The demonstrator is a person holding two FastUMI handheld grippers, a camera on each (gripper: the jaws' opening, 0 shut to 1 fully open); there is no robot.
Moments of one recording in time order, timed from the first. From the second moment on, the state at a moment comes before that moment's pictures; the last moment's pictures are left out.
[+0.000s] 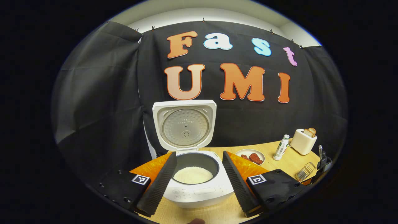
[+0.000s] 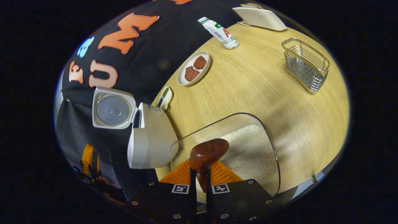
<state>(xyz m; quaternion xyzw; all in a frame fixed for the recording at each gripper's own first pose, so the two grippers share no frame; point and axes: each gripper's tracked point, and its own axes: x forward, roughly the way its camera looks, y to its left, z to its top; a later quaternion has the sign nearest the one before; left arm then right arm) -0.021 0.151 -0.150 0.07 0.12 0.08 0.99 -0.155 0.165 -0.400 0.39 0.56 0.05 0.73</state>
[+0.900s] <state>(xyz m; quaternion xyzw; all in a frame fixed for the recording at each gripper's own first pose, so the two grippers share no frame) -0.023 0.150 -0.141 0.06 0.10 0.11 0.99 -0.107 0.143 -0.328 0.62 0.46 0.07 0.63</state>
